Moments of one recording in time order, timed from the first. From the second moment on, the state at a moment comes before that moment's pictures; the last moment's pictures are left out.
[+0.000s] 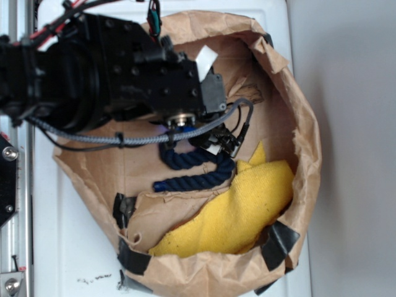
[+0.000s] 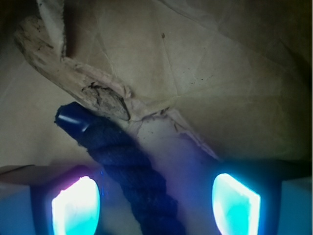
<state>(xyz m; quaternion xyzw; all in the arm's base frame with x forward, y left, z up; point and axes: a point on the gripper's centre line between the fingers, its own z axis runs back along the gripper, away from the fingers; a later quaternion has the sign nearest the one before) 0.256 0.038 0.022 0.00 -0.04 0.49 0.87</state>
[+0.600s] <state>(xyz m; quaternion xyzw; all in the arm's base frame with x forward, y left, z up) 0.266 0.025 0.009 0.05 -0.04 0.47 0.88</state>
